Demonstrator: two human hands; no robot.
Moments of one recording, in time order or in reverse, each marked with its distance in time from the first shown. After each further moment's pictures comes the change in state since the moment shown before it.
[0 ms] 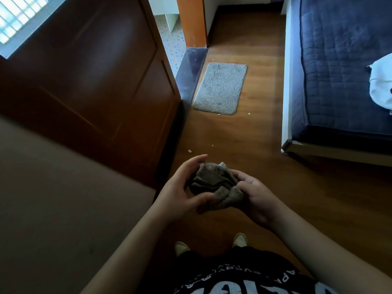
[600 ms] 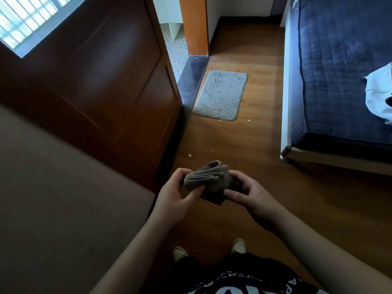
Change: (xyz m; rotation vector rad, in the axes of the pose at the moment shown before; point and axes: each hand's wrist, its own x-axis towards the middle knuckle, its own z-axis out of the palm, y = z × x) left_hand -0.022 -0.003 -0.002 0.104 0.305 -0.072; right_hand -0.014 0.001 0.021 -0.475 0.000 -0.176
